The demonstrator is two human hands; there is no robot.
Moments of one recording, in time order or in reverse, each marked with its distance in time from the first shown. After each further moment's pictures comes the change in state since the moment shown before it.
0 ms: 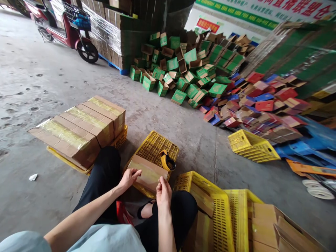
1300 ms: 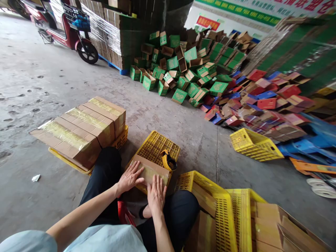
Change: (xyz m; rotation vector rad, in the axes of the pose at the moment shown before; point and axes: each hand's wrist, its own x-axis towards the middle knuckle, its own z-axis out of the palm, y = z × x) left_hand 0.014 -0.052 -0.010 0.950 0.042 0.604; right_hand -0.024 0.052 -0.001 -1.465 -0.209 -0.424
